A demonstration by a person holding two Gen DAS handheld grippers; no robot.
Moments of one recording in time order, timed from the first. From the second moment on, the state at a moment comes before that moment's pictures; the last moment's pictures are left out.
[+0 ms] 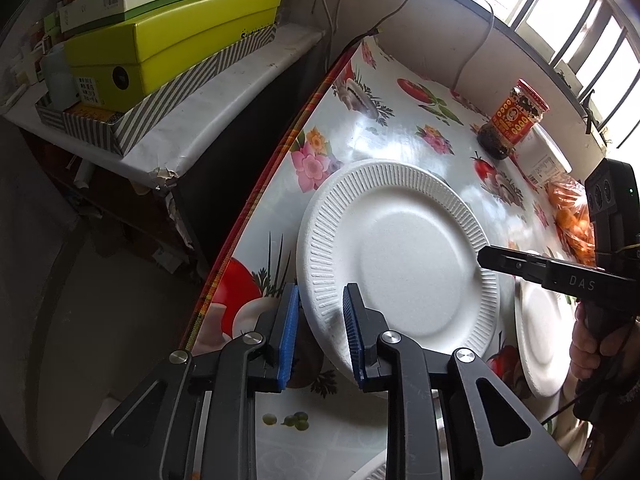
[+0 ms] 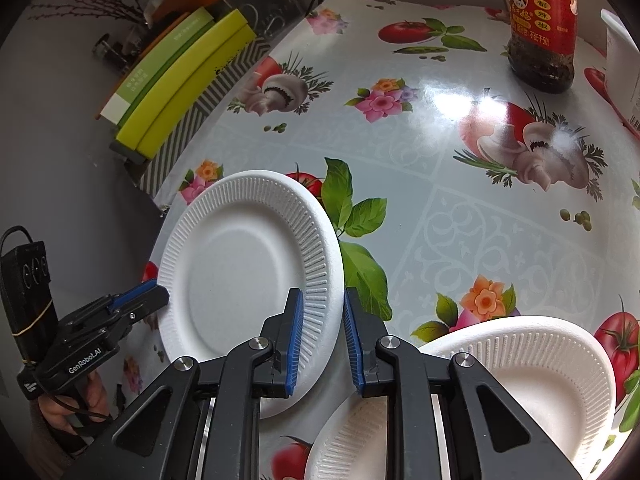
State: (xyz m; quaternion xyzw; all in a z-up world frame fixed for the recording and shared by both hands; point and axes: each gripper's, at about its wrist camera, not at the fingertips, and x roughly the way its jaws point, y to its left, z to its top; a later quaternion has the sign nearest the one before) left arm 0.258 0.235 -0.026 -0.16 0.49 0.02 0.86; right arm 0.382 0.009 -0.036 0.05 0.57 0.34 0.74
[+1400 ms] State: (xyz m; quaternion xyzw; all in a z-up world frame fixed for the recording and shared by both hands) left arm 0.186 0.220 0.017 -0.14 0.46 0.02 0.87; right arm 0.303 -0.015 0.016 0.05 0.54 0.36 0.76
